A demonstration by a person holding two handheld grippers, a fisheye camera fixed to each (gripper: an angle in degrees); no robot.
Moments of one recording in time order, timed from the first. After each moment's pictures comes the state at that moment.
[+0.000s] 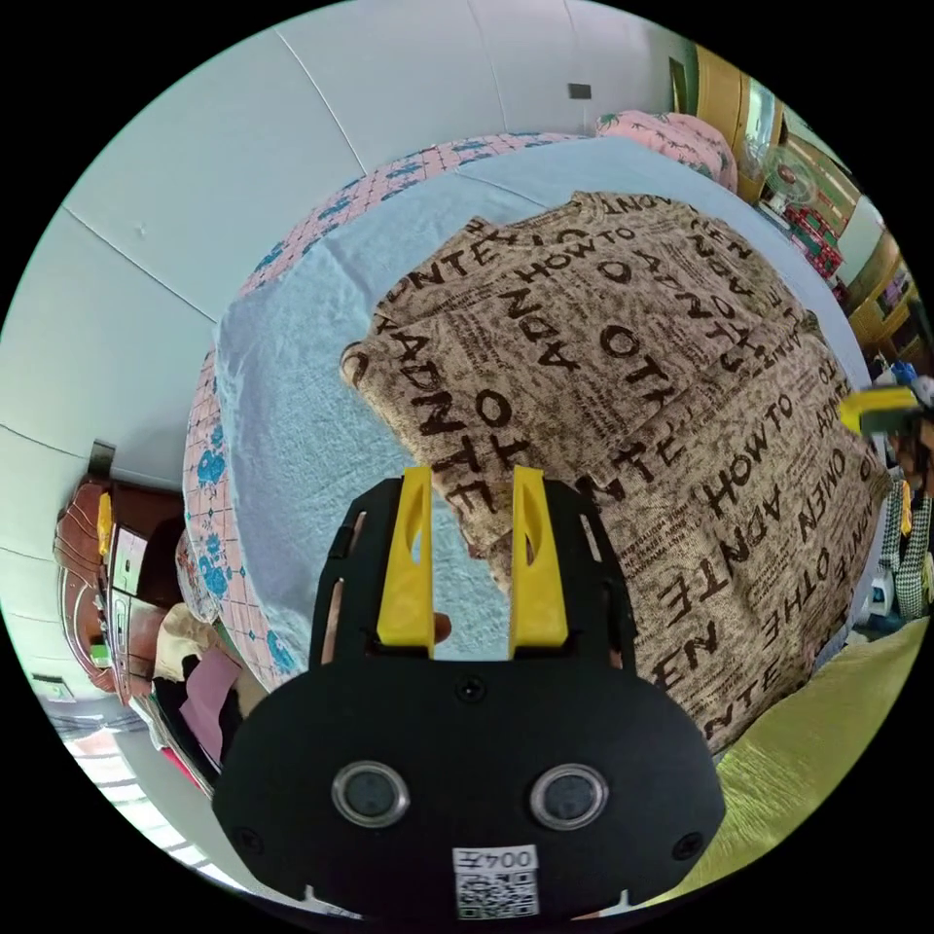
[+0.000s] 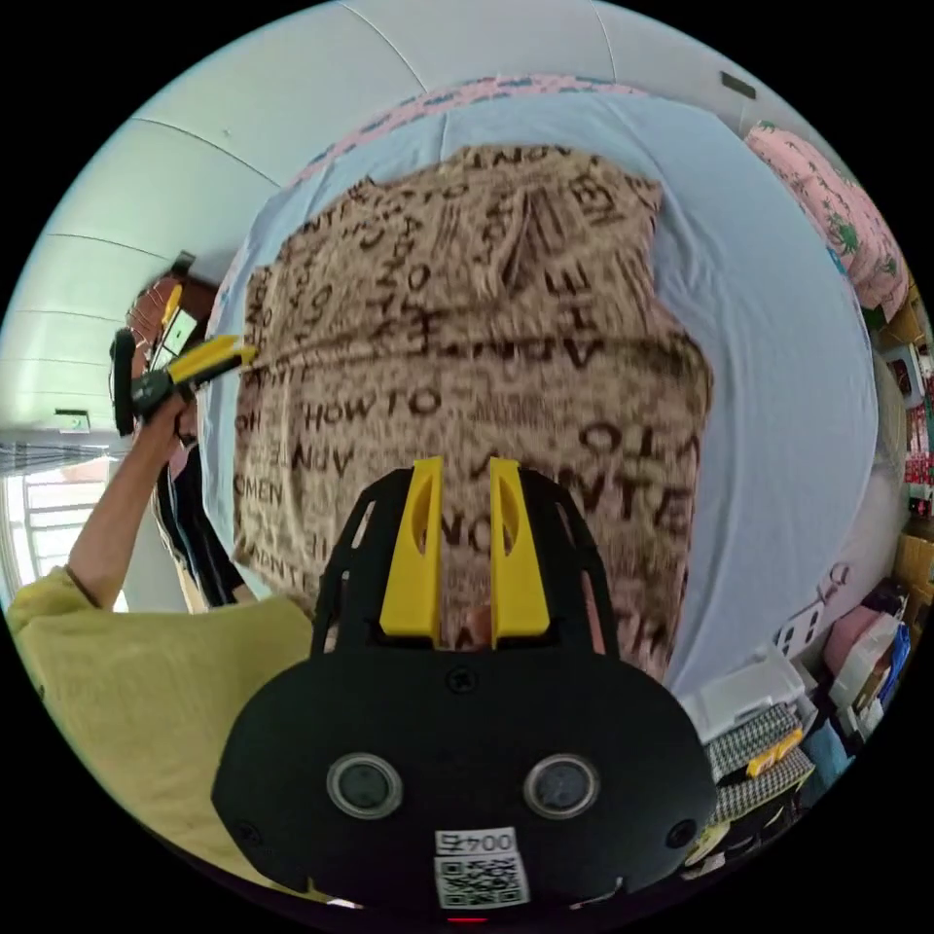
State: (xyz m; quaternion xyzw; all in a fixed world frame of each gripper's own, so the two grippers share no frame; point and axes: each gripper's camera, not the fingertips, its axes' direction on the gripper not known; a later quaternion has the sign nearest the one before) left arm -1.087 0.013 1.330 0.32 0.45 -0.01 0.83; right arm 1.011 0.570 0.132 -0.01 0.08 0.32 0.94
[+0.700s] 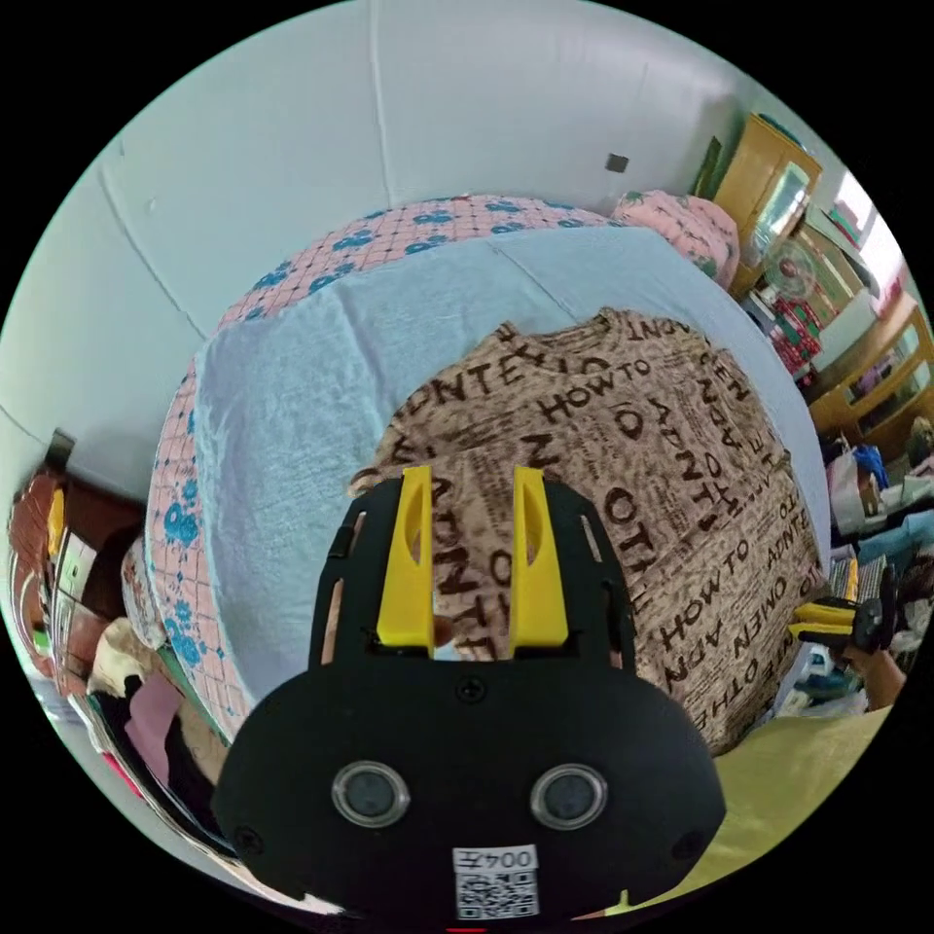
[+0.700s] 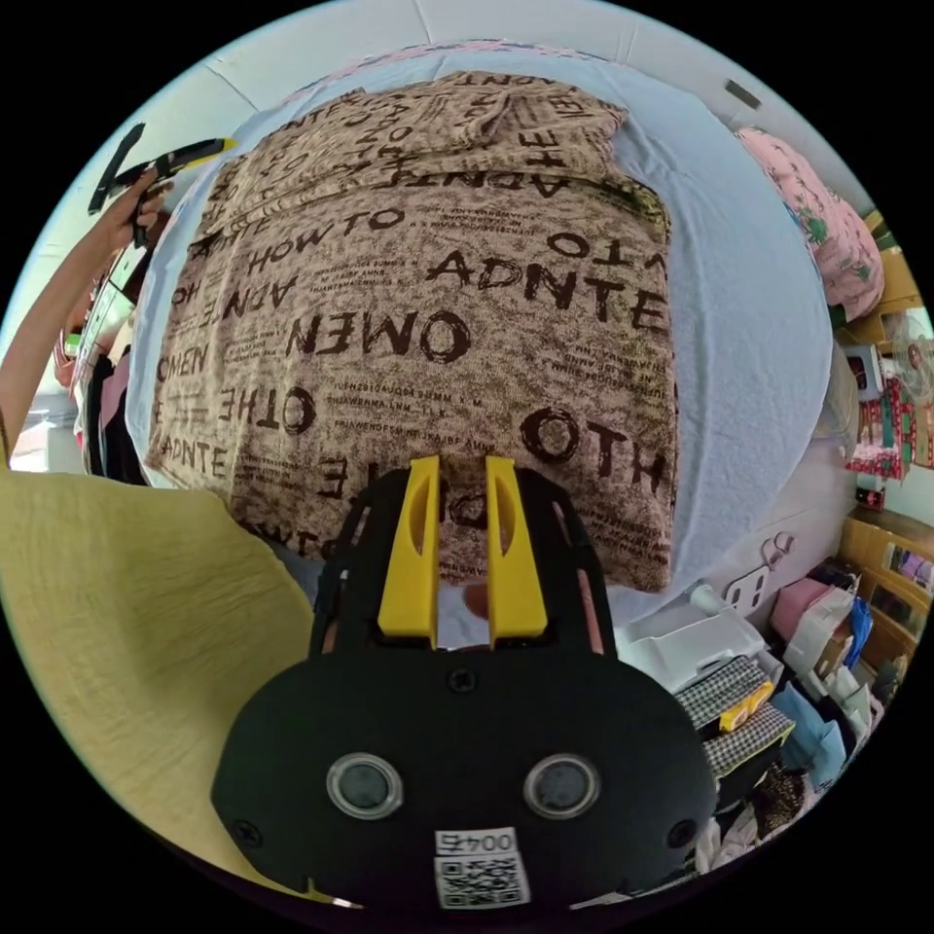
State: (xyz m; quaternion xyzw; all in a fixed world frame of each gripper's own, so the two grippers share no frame) left arm -1.123 -0.089 1.282 0.34 0.54 -0.05 0.77; right arm 0.913 0.665 0.135 -0.09 0.17 0.31 0.93
